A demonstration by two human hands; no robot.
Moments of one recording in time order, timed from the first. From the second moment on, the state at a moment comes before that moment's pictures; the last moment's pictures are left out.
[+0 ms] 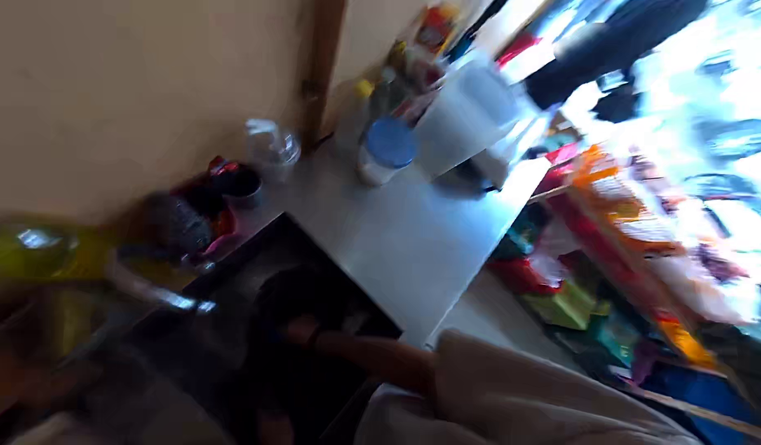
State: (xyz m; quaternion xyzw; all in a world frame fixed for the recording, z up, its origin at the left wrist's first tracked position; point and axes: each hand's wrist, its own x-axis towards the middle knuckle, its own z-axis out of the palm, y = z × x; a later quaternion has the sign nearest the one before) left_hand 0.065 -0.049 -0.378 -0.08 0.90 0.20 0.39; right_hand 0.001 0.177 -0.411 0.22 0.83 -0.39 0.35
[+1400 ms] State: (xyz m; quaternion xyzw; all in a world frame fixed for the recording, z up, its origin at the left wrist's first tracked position) left_hand 0.027 0.040 -0.504 -0.01 0.95 0.09 0.30; right_hand -0.082 0.087 -0.456 -0.02 0.90 -0.29 0.32
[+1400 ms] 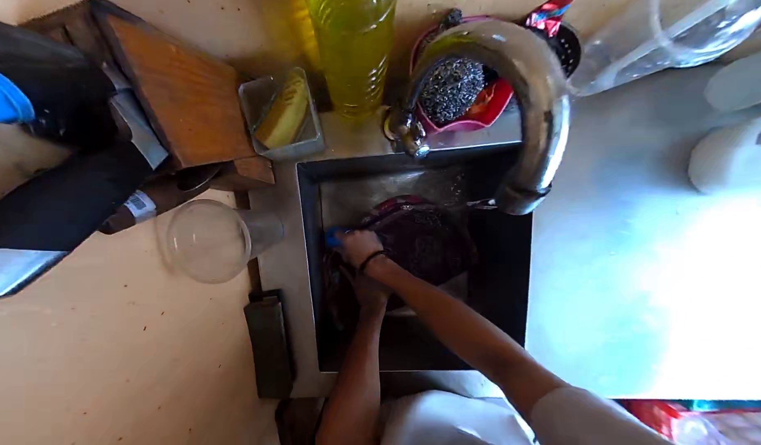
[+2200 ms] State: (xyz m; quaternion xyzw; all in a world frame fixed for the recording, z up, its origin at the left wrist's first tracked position) left_hand -0.041 0.024 -0.499 0.06 0.97 0.14 0.21; right_hand 0.004 0.210 -0.407 0.39 0.81 -0.23 0.37
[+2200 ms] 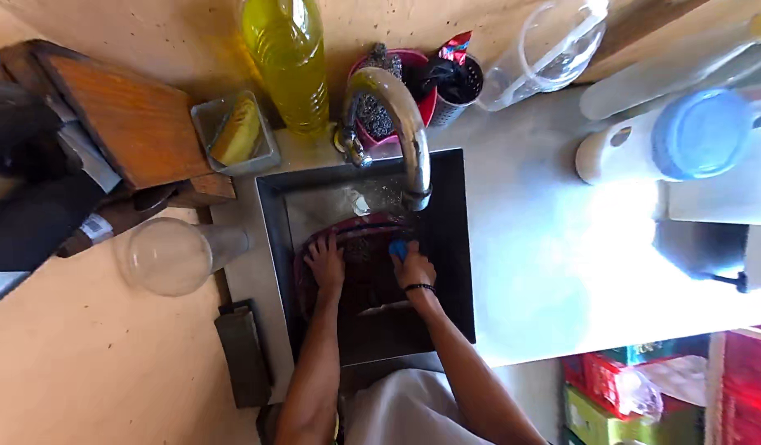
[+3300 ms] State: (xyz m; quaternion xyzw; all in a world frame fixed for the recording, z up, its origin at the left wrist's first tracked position) left_hand -0.030 0.022 -0.440 0.06 0.91 0.12 0.39; right_hand -0.017 0.222 -0.462 0.13 0.95 -0.23 0.19
